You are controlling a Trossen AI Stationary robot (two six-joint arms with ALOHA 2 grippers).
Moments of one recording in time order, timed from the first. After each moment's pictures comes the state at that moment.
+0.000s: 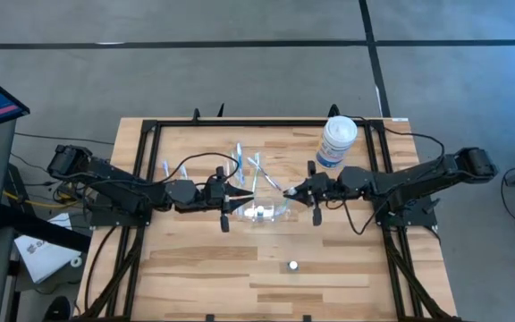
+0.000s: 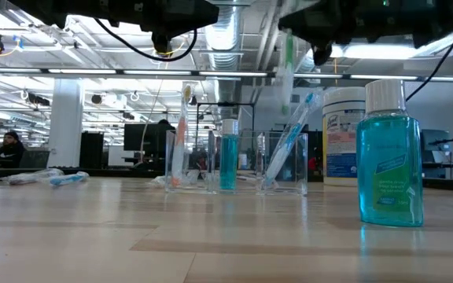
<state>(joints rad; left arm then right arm) -0.21 1.34 0.61 0.71 -0.37 -0.02 0.09 1.18 0.52 0.58 0.07 0.09</state>
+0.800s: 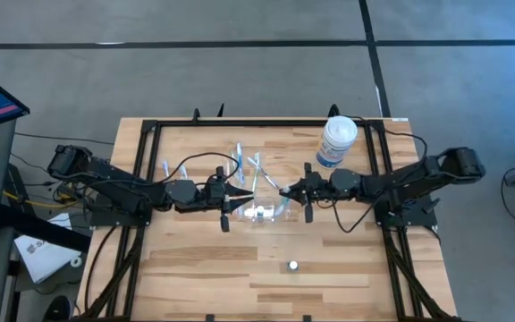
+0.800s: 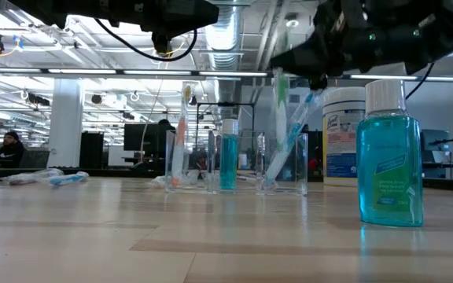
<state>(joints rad) -0.21 1.34 0.61 0.71 -0.37 -0.02 0.04 1.35 0.45 0.75 0.08 0.17</state>
